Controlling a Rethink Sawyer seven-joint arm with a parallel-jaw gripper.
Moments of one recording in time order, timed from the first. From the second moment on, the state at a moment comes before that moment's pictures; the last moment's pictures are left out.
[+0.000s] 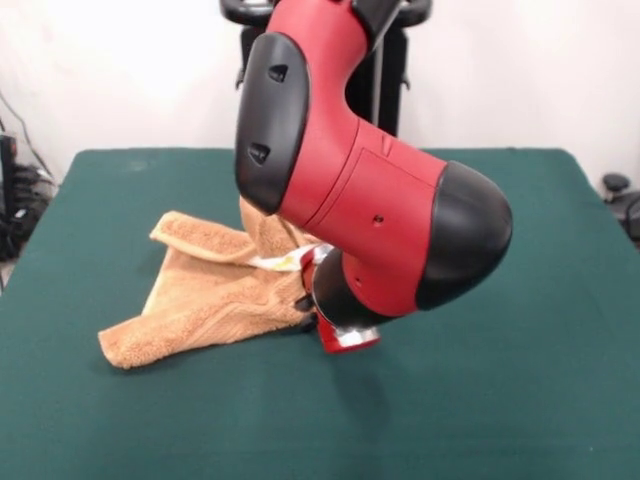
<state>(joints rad) 0.09 0.24 -0.82 0.65 0.42 1.29 2.71</state>
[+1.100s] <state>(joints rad) 0.08 0.12 -0.68 0.83 0.42 1.11 2.71</state>
